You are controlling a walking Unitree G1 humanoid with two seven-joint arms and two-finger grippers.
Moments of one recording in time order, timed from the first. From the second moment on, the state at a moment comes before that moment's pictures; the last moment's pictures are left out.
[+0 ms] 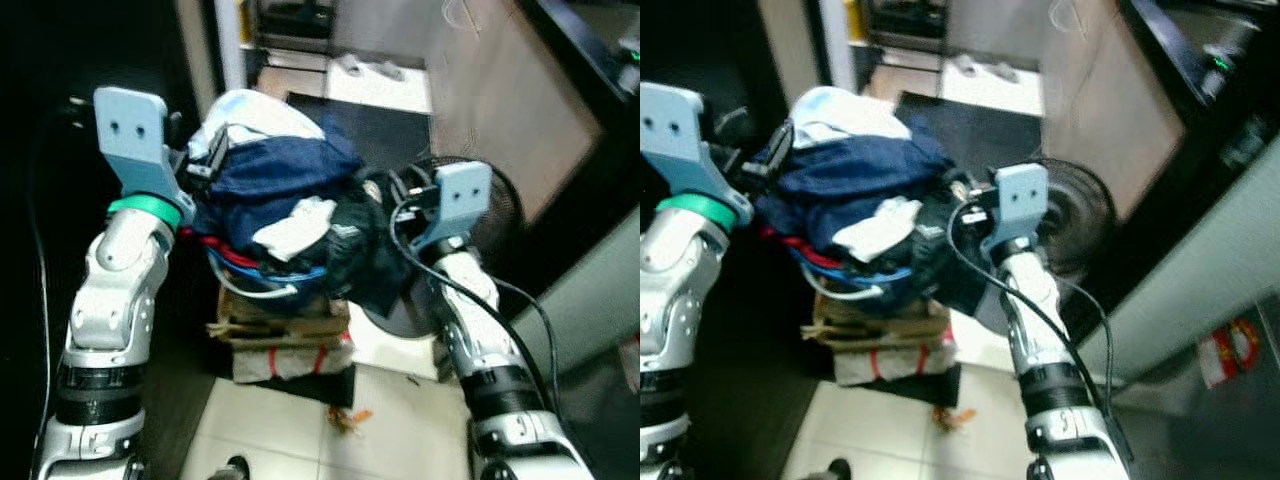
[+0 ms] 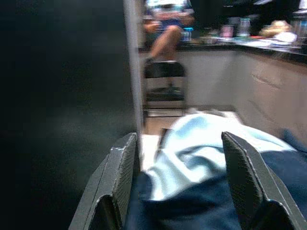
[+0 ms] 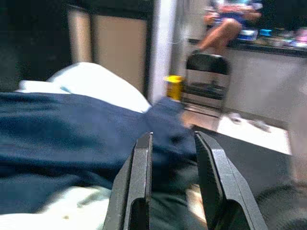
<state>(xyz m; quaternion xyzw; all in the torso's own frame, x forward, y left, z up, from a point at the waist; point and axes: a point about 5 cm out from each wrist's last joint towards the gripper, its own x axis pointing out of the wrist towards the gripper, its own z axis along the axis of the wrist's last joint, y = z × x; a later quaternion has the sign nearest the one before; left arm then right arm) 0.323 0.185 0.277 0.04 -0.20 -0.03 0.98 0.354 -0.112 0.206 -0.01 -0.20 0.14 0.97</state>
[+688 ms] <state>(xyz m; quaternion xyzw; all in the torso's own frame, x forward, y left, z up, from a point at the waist) 0.328 0.173 0.278 0.03 -0.20 -0.05 0.98 0.355 -0.128 0.205 -0.01 -0.20 0.12 0.97</state>
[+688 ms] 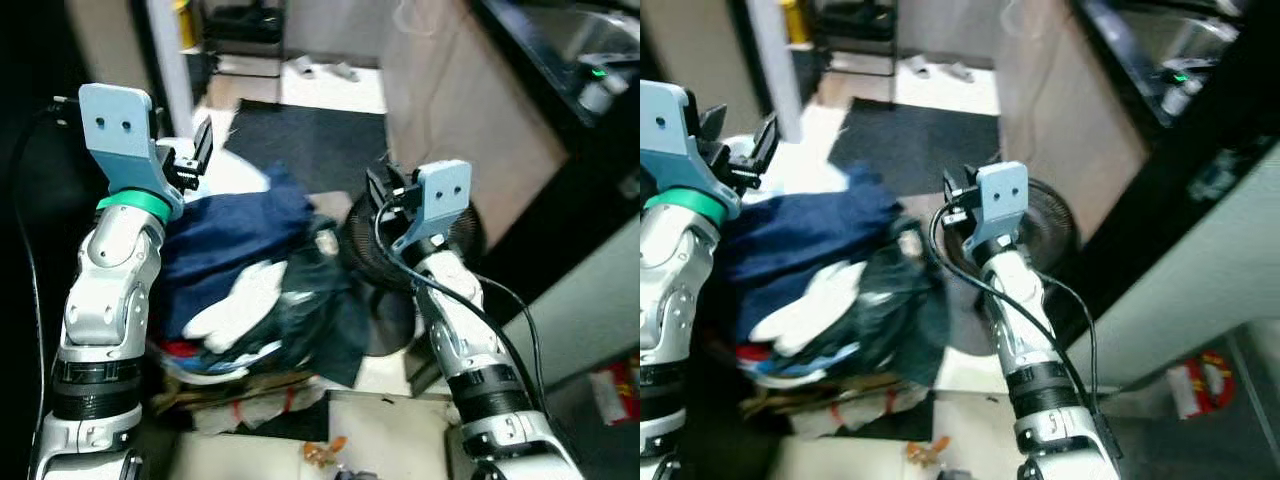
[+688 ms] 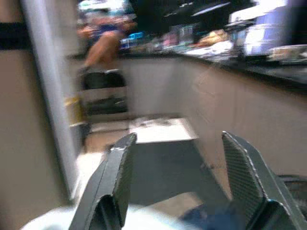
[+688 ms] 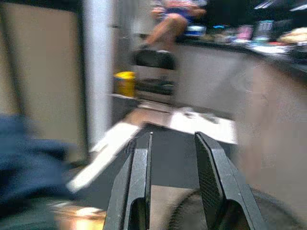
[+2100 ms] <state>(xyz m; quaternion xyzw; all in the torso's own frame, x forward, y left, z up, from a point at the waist) 0.308 0.189 0.211 0.07 -0.05 -0.10 0.99 0.351 -0.103 0.218 -0.12 -0.23 0.21 0.94</state>
